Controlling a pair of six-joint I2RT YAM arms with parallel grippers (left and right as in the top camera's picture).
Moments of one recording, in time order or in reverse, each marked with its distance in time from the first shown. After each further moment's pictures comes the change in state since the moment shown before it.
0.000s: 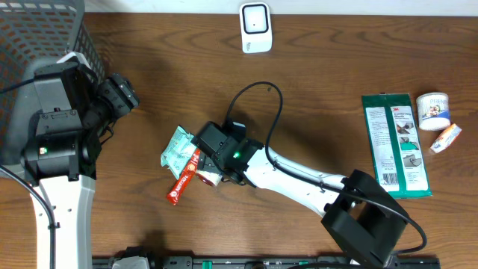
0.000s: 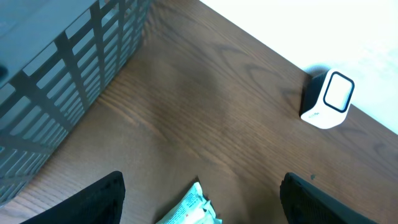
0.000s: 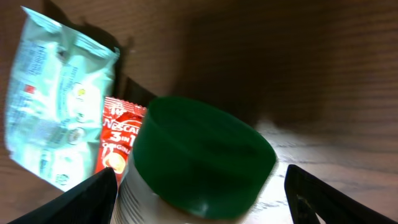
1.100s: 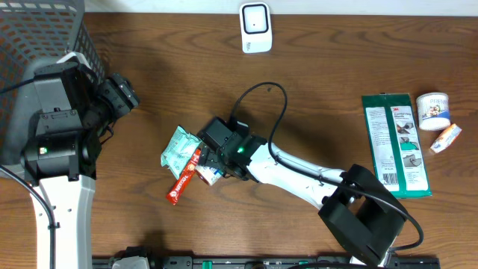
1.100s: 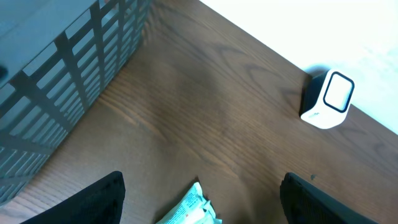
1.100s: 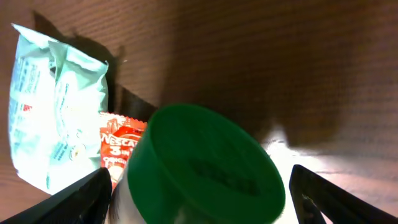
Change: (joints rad) left arm 0.000 0.000 0.000 0.000 0.000 0.000; right arm -0.041 0.019 -0.016 0.055 -0.078 0.059
